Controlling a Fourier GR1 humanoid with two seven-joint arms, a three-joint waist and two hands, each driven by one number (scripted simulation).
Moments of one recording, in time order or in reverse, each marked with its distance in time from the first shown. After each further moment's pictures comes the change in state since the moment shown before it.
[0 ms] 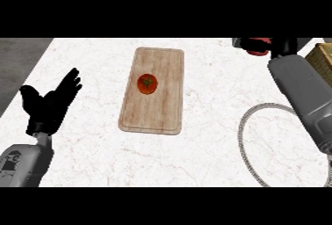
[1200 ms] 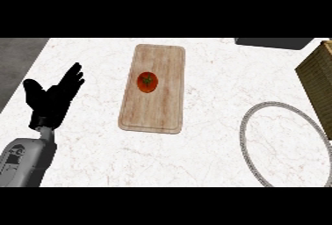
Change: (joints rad) left arm -0.045 -0.011 0.001 0.014 -0.013 0.002 0.005; right arm -0.494 -0.133 0.408 0.168 0.455 -0.224 1.012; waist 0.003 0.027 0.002
